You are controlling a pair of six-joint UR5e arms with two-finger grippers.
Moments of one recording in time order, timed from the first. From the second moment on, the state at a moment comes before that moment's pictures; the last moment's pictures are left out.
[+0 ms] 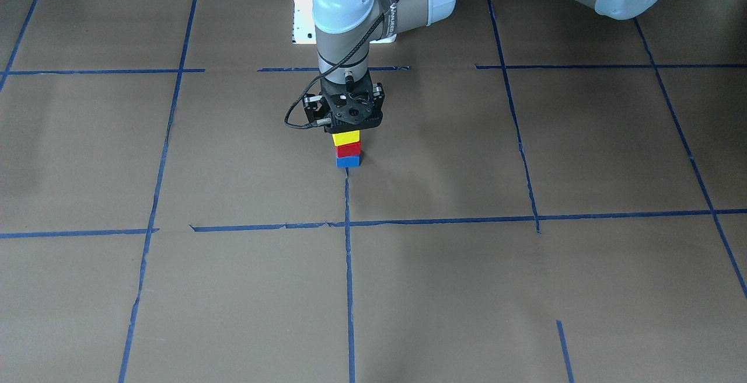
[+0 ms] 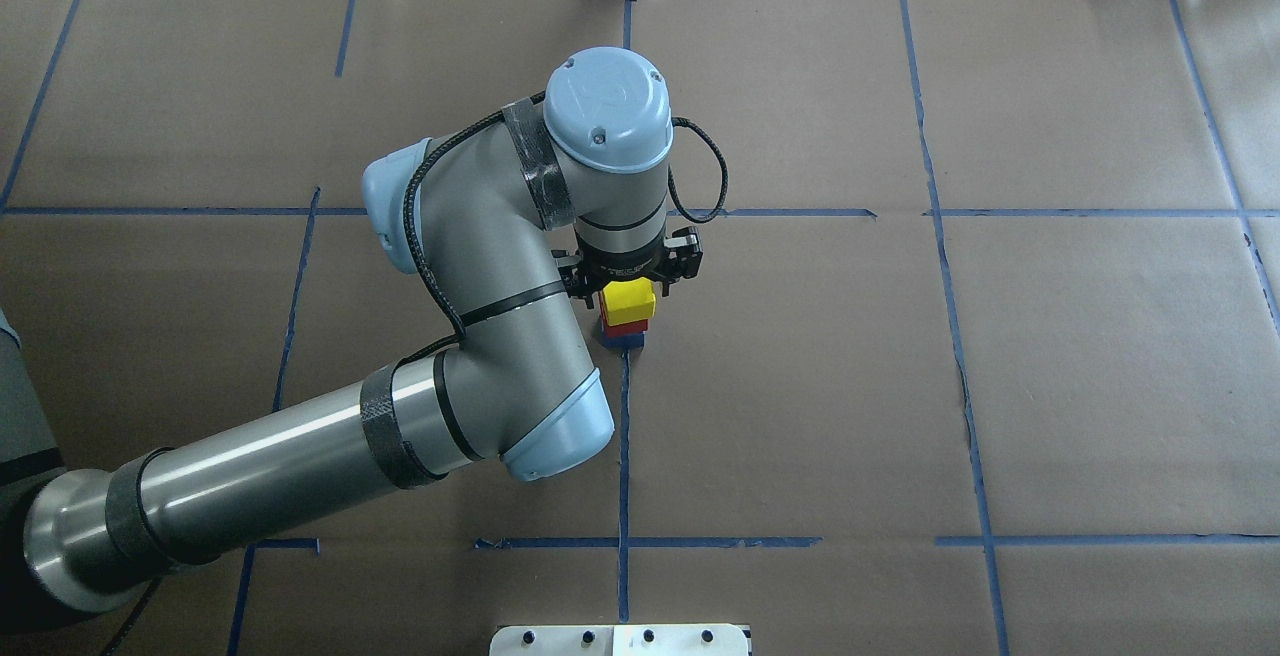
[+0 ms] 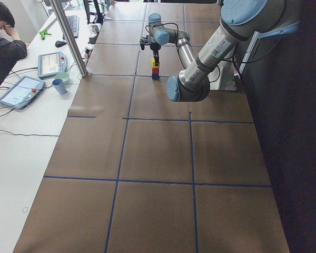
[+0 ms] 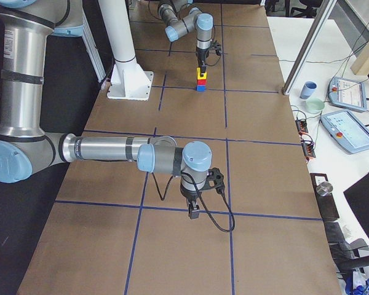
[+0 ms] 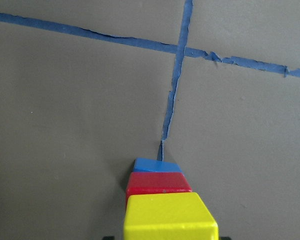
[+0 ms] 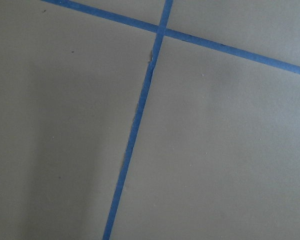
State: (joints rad) left arm -0.54 -2.53 -1.52 -1.43 -1.95 -1.37; right arm 1.57 -1.73 1.77 -1.67 2.27 -0.29
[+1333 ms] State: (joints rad) left arm -0.94 -1.90 -1.98 -1.41 -2.11 -0.48; right arm 1.57 -1.73 1.76 -1.67 2.27 -0.29
